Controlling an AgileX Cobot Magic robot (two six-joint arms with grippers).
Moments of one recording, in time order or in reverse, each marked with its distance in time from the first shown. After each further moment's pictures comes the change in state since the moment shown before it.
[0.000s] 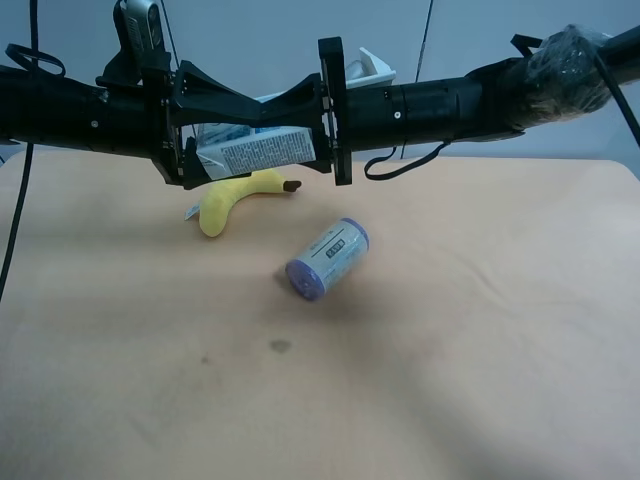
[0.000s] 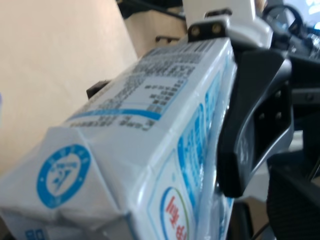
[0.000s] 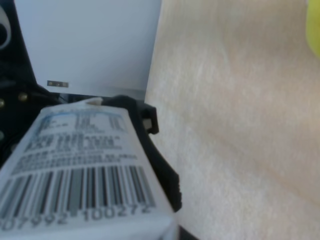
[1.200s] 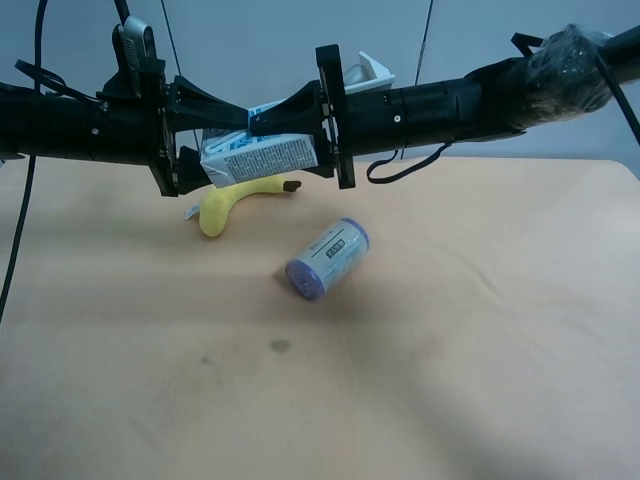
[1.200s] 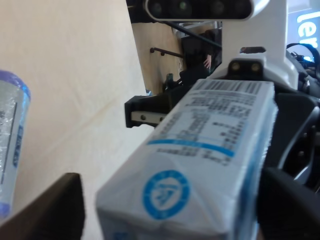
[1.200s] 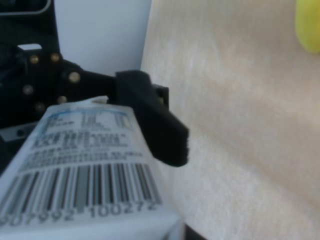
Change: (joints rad) left arm 0.053 0.087 -0.014 -0.051 0.021 -0.063; right arm 0.000 -0.006 0.001 -0.029 -0.028 0.007
